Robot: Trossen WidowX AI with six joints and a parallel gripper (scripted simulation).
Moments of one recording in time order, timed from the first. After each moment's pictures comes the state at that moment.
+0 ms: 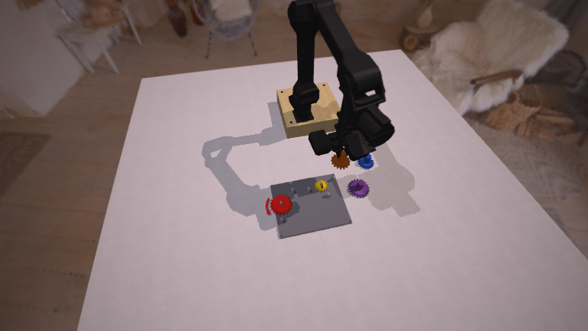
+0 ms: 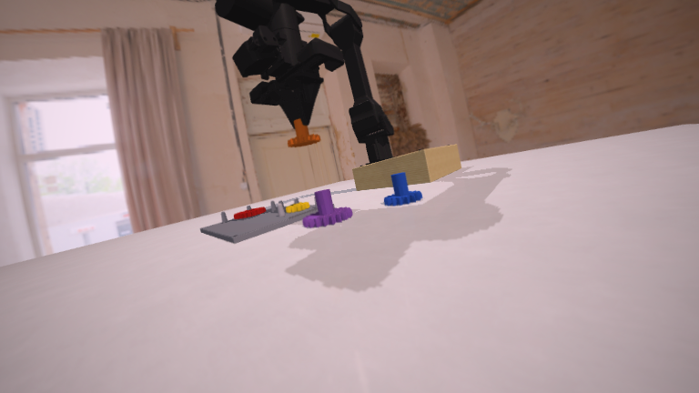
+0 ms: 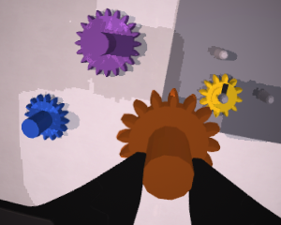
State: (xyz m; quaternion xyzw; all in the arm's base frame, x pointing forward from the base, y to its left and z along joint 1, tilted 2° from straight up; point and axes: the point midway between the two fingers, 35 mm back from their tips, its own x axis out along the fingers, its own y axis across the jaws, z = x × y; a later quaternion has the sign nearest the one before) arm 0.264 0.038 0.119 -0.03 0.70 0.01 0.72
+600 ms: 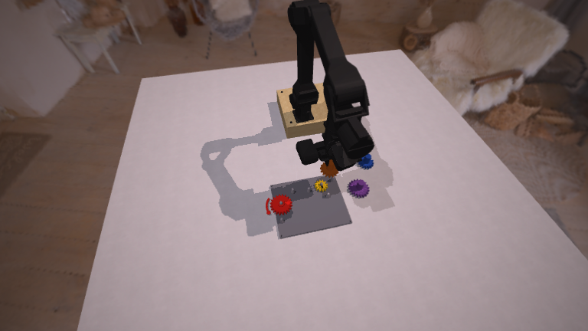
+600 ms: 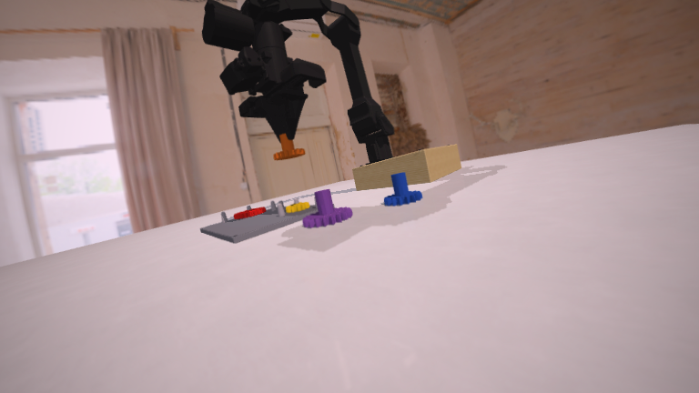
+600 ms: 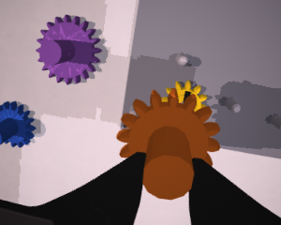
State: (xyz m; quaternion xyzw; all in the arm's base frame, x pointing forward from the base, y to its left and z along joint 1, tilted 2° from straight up) arm 0.274 0.002 0.106 -0.03 0.70 0.00 0.72
